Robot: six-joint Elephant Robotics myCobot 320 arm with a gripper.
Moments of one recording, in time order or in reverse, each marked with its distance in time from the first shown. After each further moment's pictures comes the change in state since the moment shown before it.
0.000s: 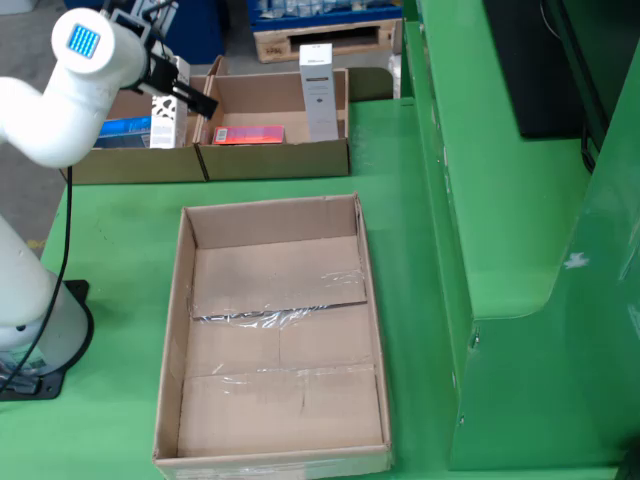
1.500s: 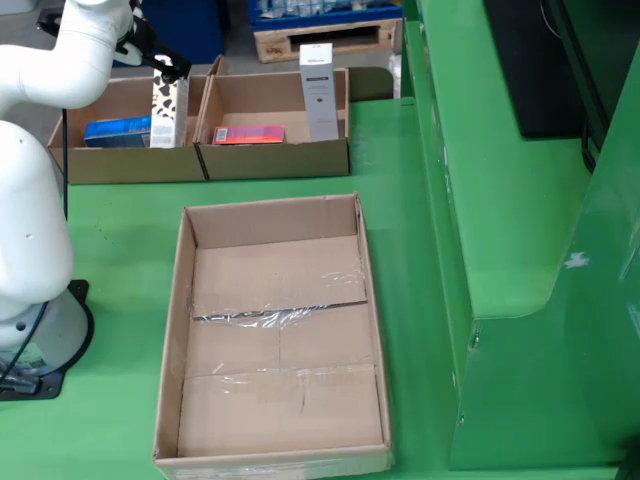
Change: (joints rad) arm 0.384 -0.346 0.357 -0.100 -0.144 0.109
